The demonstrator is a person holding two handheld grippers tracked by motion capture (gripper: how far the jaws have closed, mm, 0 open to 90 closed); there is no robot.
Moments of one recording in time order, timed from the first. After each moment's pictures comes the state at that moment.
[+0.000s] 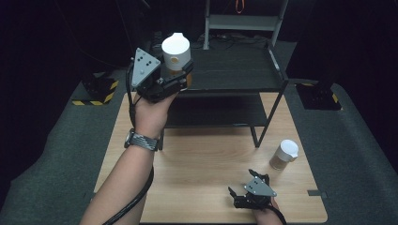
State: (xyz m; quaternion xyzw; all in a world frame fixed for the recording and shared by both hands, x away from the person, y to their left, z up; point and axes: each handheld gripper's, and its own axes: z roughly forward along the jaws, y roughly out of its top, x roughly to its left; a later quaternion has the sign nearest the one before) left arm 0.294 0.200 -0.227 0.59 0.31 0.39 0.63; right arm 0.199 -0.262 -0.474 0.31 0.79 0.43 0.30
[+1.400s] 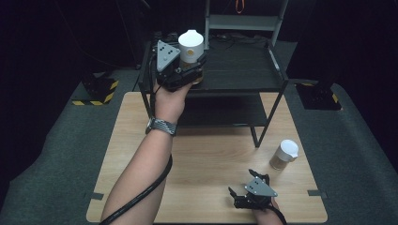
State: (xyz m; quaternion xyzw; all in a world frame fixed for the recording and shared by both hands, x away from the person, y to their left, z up) left arm 0.337 0.170 -0.231 0.60 0.35 0.37 0.62; right arm 0.200 -0.264 -0.475 0.31 0.79 0.44 0.30
